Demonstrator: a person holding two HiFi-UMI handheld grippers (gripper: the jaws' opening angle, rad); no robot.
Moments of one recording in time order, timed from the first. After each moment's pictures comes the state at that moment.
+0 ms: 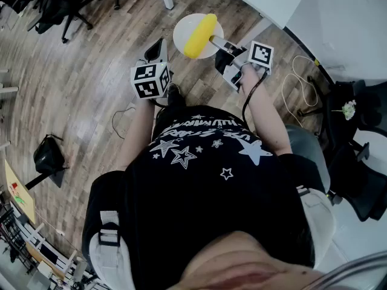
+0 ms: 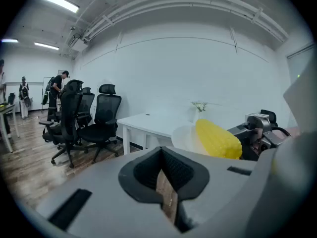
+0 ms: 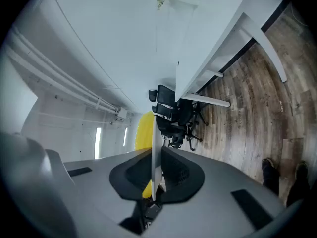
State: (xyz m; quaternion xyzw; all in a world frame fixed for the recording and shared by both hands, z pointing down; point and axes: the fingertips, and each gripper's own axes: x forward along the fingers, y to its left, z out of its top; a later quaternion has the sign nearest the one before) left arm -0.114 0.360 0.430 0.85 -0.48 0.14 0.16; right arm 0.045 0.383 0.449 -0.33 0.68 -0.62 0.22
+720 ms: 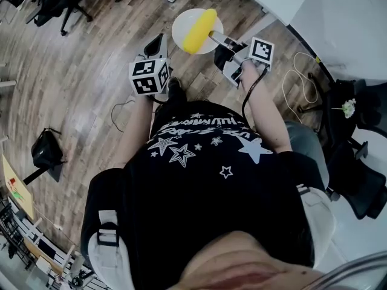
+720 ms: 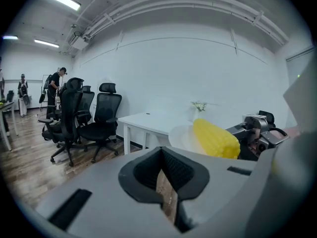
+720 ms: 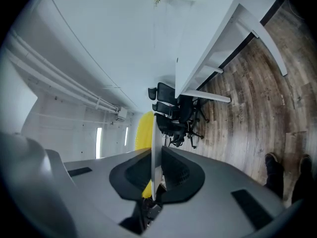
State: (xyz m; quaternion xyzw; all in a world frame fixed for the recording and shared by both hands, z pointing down) left arm -0.130 0.367 0.436 0.86 -0.47 0.14 0.16; right arm 0.024 0.386 0.454 -0.32 0.68 -0.62 0.23
